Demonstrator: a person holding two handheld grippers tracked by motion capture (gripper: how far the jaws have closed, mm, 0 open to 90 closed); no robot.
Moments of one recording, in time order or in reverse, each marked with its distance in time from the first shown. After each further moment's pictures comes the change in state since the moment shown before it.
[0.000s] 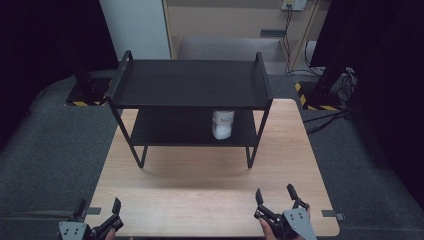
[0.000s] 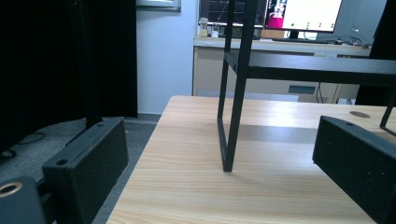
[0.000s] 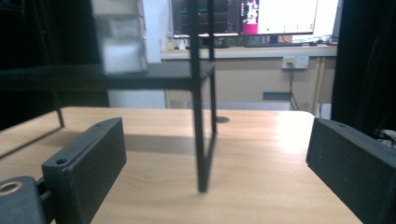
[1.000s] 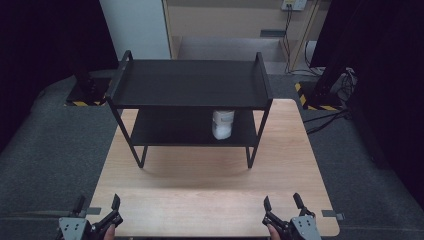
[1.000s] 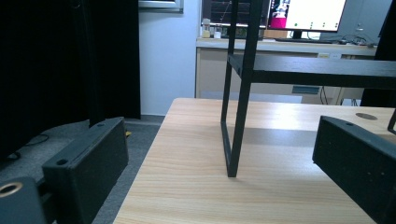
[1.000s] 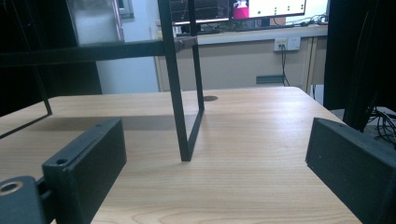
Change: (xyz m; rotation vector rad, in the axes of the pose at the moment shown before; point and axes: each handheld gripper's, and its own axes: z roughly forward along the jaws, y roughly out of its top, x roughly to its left) left arm -0.001 0.004 0.002 -0.010 0.008 -0.001; right arm -0.014 -0.020 -0.011 0.038 -0.023 0.050
